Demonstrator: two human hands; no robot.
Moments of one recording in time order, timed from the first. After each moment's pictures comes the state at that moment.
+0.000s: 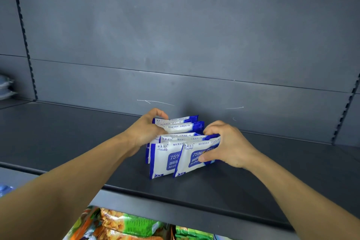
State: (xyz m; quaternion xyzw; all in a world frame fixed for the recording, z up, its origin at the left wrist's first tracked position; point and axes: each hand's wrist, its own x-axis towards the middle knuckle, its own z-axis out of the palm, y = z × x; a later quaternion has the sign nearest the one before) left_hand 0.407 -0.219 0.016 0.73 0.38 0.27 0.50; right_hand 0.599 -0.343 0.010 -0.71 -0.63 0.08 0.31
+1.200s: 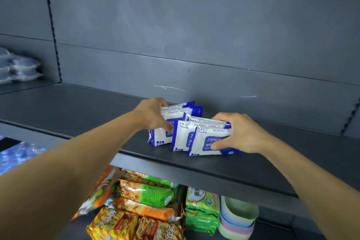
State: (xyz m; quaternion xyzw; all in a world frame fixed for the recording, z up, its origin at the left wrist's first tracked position) left_hand 0.364 -0.230 0.021 0.84 0.46 0.19 0.24; right_hand 0.564 -0.370 0.020 -0.72 -0.65 0.06 0.22
